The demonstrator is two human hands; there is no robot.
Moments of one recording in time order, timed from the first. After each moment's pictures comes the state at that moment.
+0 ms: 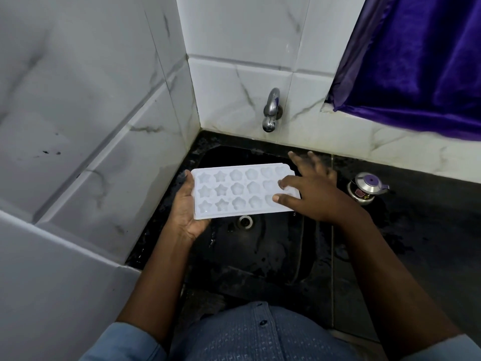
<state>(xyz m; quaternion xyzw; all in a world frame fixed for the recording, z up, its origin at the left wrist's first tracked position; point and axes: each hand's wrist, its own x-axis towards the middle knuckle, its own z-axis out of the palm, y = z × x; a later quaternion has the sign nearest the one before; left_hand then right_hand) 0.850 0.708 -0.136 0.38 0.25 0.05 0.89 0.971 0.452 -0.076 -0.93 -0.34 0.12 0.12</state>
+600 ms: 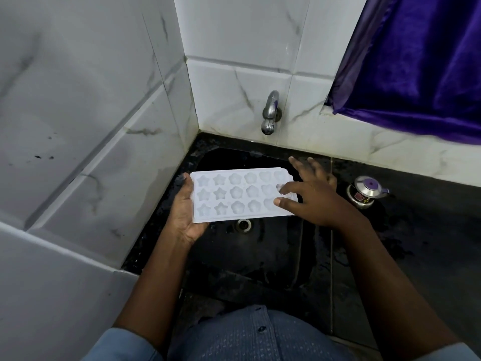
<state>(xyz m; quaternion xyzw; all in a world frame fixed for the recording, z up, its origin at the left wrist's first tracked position) 0.855 0.708 -0.137 0.38 0.25 0.04 0.89 0.980 0.447 -0.086 -0.92 -0.33 0.14 0.14</state>
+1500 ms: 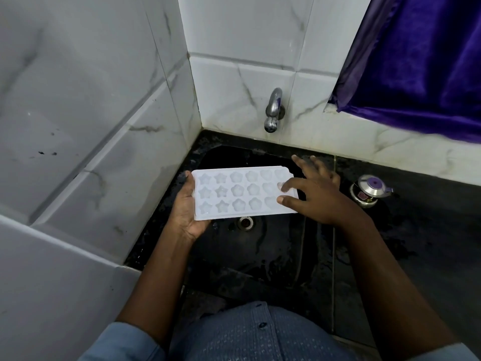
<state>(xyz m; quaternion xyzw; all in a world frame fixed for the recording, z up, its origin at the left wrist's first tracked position) 0.854 0.705 -0.134 0.37 0.26 0.05 0.89 0.987 0.445 -0.094 -0.92 -0.33 0.13 0.14</state>
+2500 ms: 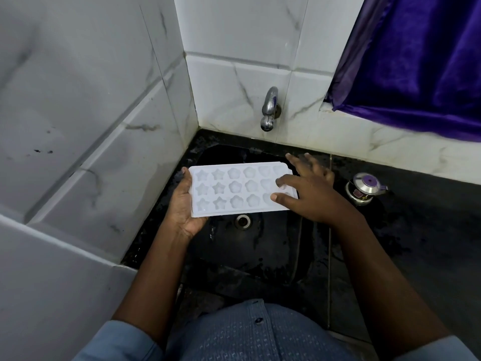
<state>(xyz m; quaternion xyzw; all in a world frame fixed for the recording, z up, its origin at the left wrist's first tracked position) 0.857 0.708 -0.136 0.37 0.25 0.05 0.89 0.978 0.450 -0.088 -0.93 -0.34 0.11 0.13</state>
